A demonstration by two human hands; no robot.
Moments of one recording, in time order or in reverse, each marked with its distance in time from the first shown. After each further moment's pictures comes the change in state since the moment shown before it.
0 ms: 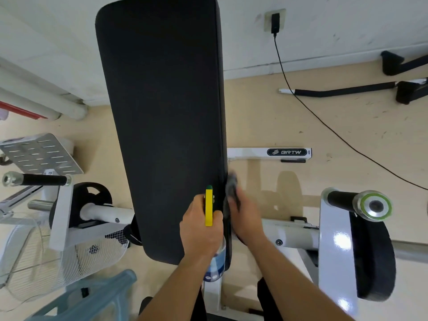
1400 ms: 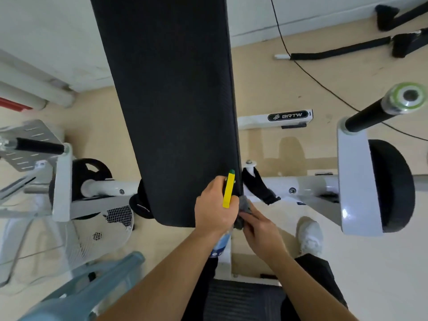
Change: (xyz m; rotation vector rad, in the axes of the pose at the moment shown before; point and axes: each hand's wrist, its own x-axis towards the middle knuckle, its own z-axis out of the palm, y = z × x) left_hand -0.046 -0.093 0.000 0.094 -0.264 0.239; right_hand -0.139 0.131 0.076 -0.302 0.076 -0.328
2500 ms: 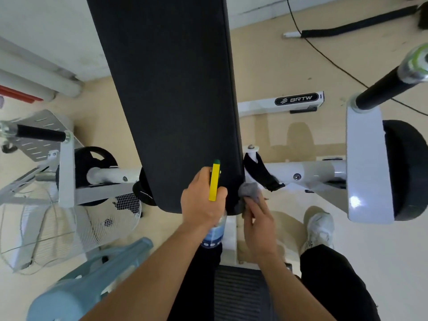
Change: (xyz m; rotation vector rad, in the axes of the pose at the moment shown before) left_hand -0.013 -0.016 -0.002 0.104 0.081 -0.058; right_hand -0.015 -0.017 0.023 0.214 0.255 0.273
